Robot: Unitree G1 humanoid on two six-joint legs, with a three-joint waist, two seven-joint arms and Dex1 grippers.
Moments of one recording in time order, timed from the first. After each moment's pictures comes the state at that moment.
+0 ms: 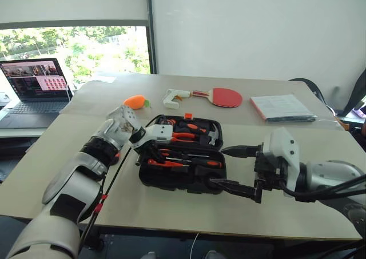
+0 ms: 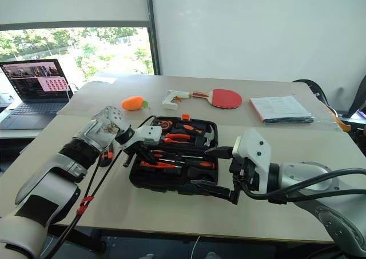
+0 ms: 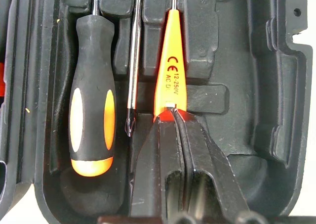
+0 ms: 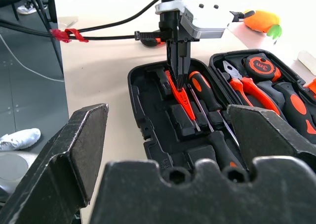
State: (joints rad) left arm -1.14 0.57 -0.57 0.66 0.13 0.29 -1.58; right arm -0.27 -0.95 -0.17 -0.79 0.96 0.83 0.62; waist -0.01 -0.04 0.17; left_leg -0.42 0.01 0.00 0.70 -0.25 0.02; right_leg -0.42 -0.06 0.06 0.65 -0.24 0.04
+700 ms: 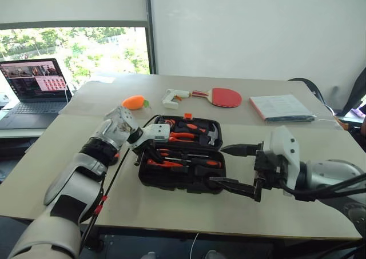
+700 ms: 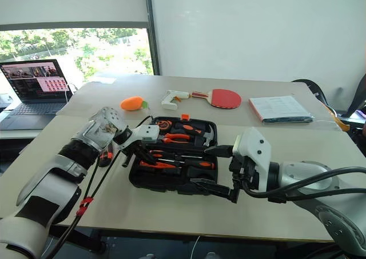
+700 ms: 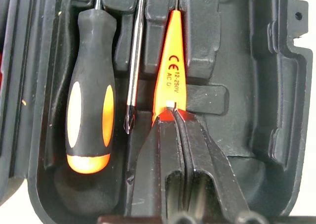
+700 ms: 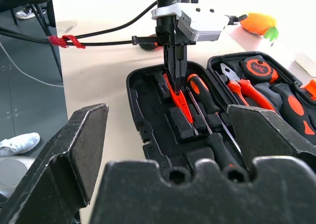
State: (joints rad) left arm -1.13 0.57 -0.48 0.69 0.13 0.36 -1.60; right arm -0.30 -0.95 -0.18 -0.79 0.98 0.83 0.61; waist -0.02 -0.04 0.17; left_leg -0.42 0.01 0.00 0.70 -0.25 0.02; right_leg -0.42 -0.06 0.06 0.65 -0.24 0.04
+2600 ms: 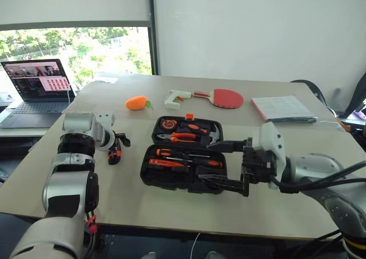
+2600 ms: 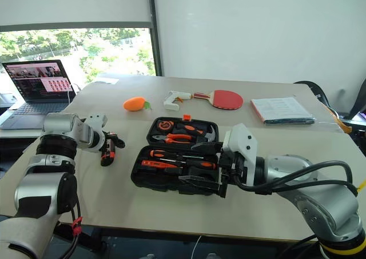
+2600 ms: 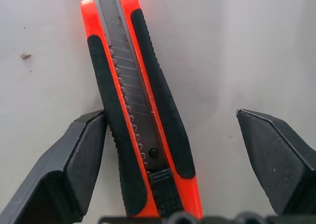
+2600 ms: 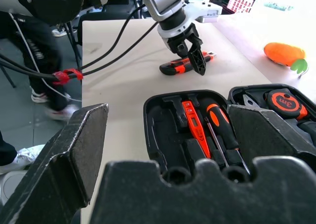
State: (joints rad) left arm -1.16 0.53 0.15 0.88 -0.10 1.23 -0.29; right arm -0.37 -0.81 -0.07 -0.73 0.85 0.80 0.70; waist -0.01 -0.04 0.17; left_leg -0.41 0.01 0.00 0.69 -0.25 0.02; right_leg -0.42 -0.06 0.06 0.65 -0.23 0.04
